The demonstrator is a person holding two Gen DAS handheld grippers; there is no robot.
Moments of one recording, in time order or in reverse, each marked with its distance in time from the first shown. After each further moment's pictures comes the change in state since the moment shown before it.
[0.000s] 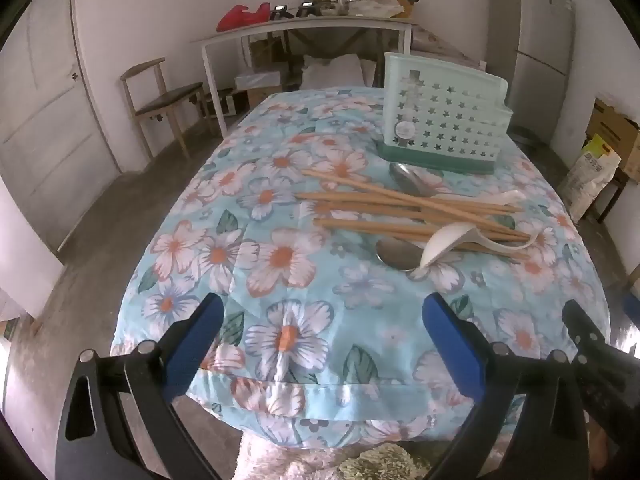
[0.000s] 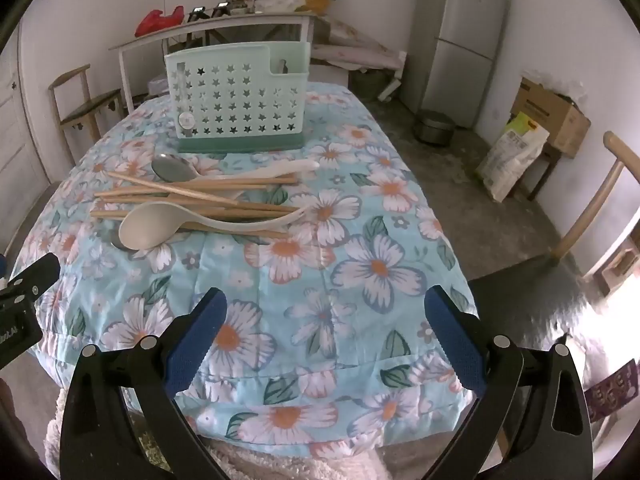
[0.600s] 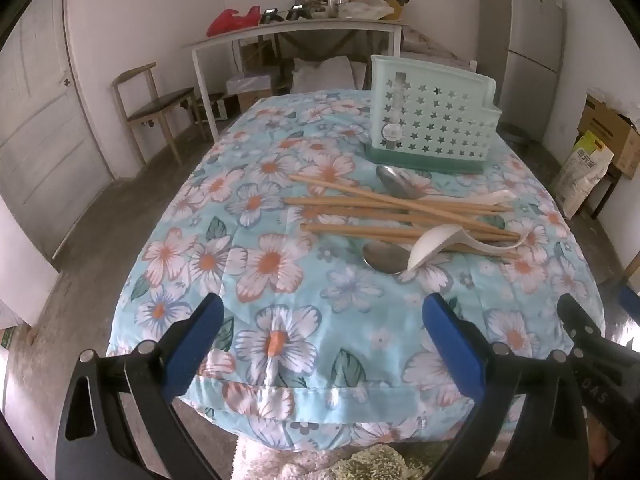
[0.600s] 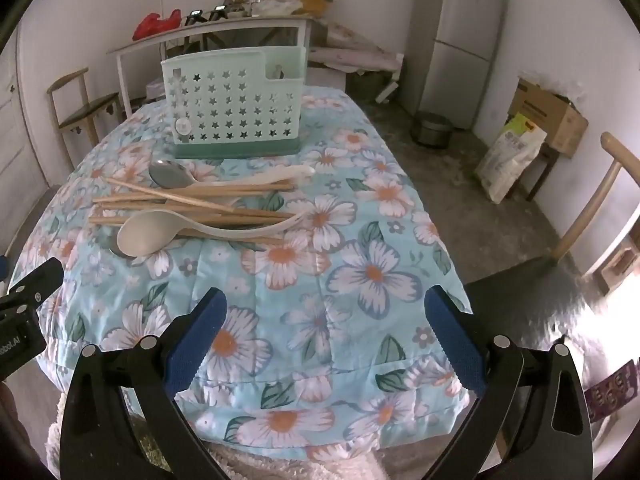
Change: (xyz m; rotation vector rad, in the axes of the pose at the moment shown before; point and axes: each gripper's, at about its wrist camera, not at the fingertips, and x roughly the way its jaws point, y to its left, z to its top) left arm 0.001 -0.002 0.002 -0.002 0.000 0.002; right arm -0.003 -0.004 0.001 0.020 -0.009 0.011
